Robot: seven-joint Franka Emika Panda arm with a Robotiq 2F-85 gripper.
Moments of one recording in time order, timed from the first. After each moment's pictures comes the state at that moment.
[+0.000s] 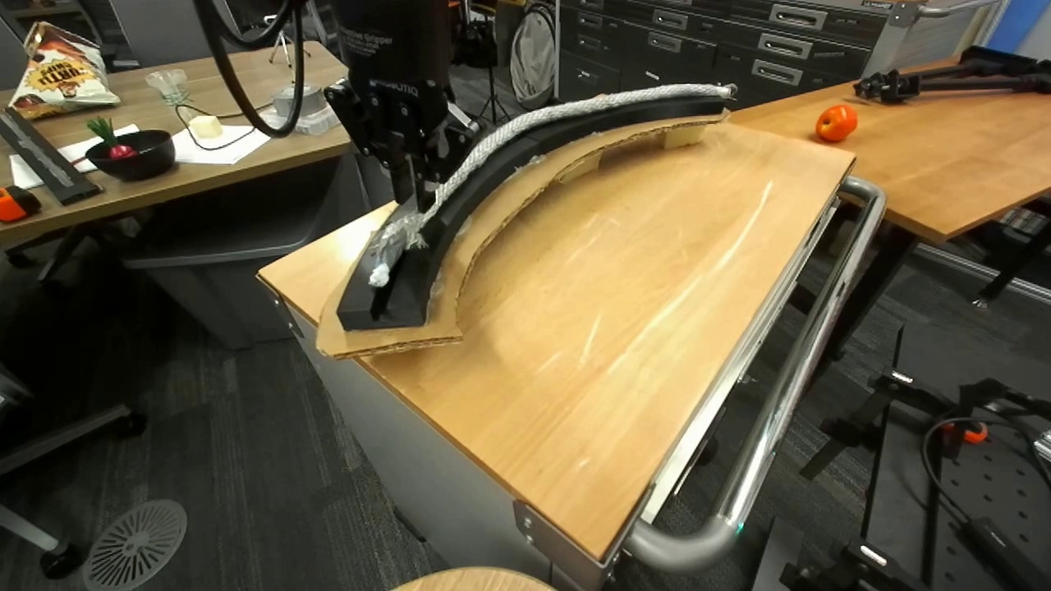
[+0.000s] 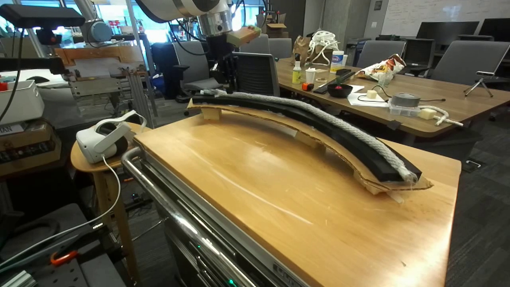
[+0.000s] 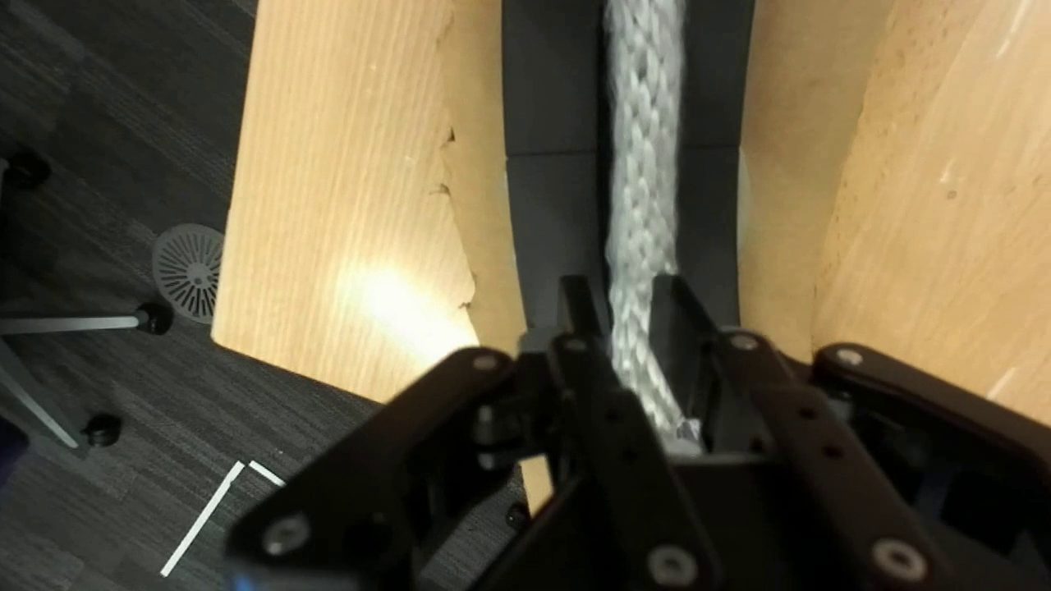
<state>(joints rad) 0.16 0.36 0.14 -1.79 -0.20 2.31 -1.46</state>
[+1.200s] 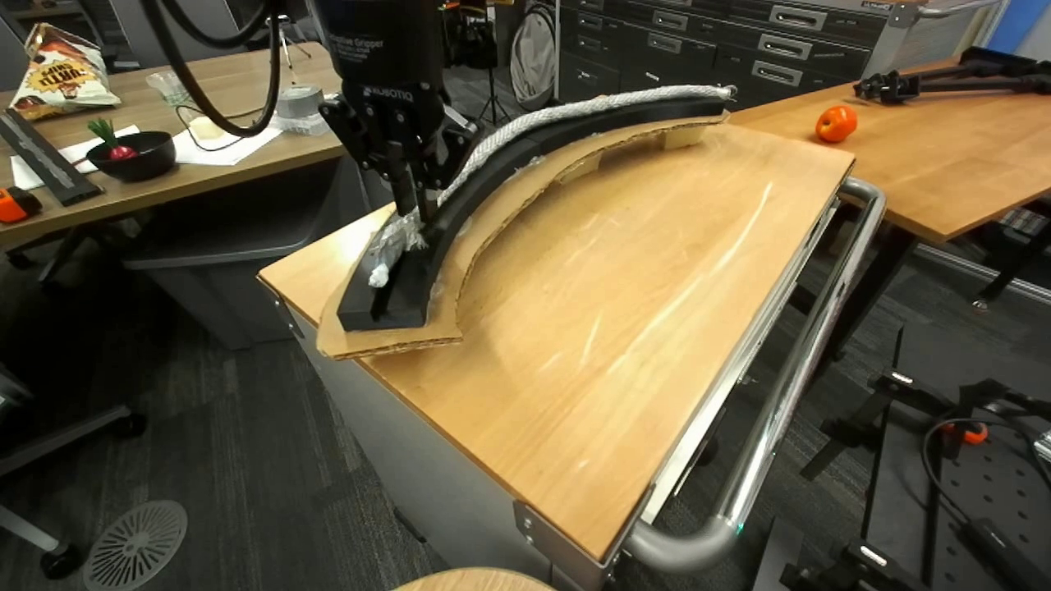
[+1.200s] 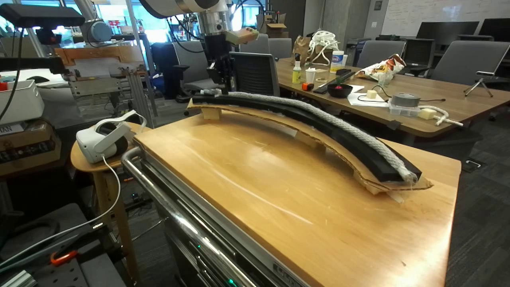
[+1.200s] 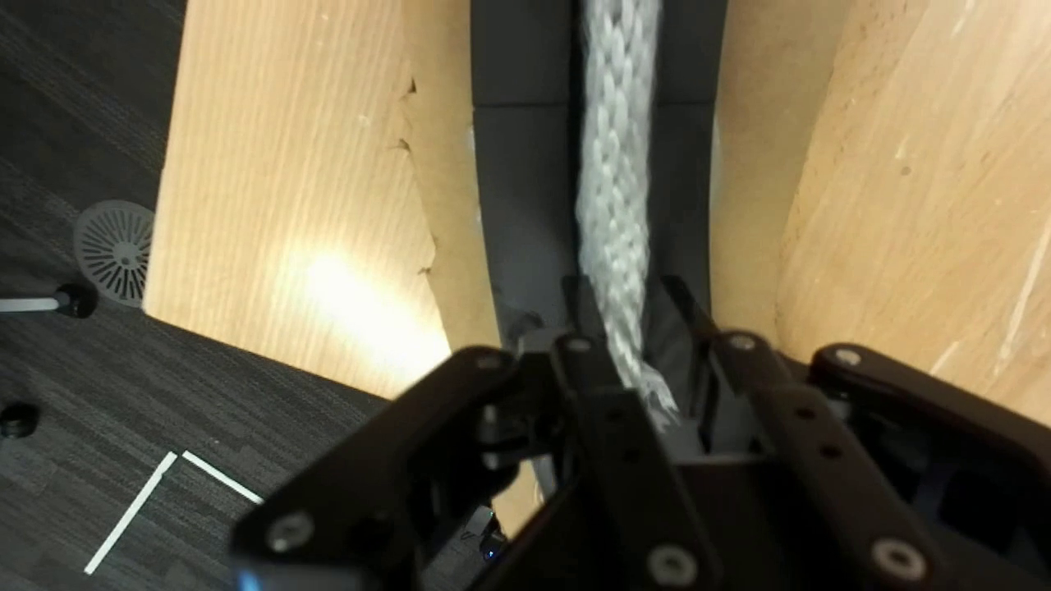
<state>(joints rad) 0.15 0.39 0.18 -1.73 -0.19 2.20 -1.50</state>
